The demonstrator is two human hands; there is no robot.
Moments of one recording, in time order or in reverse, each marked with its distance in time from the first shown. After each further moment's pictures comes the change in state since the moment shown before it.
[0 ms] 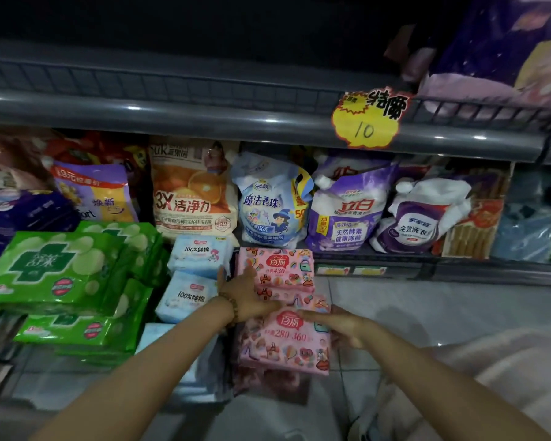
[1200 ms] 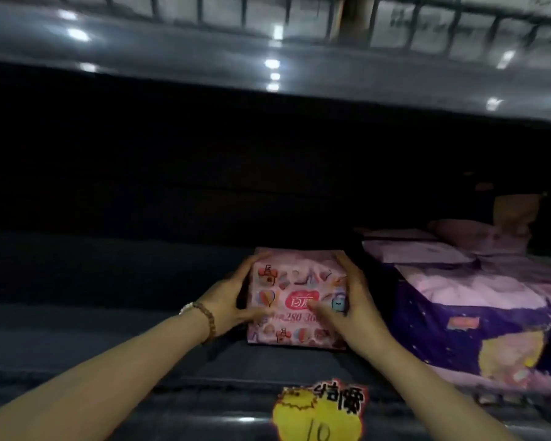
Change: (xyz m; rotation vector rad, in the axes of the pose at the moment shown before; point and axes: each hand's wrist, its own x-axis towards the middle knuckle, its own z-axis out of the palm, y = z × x) left_hand 0.101 0.182 -0.319 -0.223 0.507 0.703; right_hand -0.104 -0.343 -0.197 -0.325 0.821 -1.305
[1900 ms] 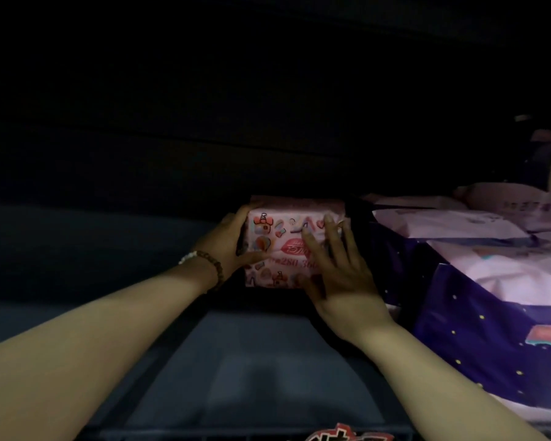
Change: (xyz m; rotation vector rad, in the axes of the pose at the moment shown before) left_hand 0.122 -0.066 0.027 0.151 0.215 0.101; right_hand 0.053 0.070 0.028 -0.746 -0.031 -0.162
